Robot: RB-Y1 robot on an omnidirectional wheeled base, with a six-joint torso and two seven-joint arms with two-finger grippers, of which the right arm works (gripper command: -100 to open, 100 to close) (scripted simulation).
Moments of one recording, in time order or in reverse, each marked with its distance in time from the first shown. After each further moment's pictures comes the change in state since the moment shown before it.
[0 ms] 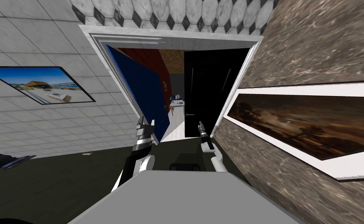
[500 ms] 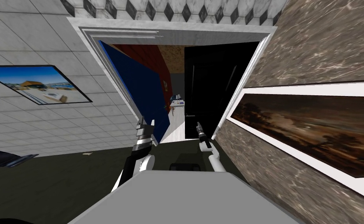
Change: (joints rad) arm -0.052 0.019 0.006 0.095 0.006 0.030 -0.005
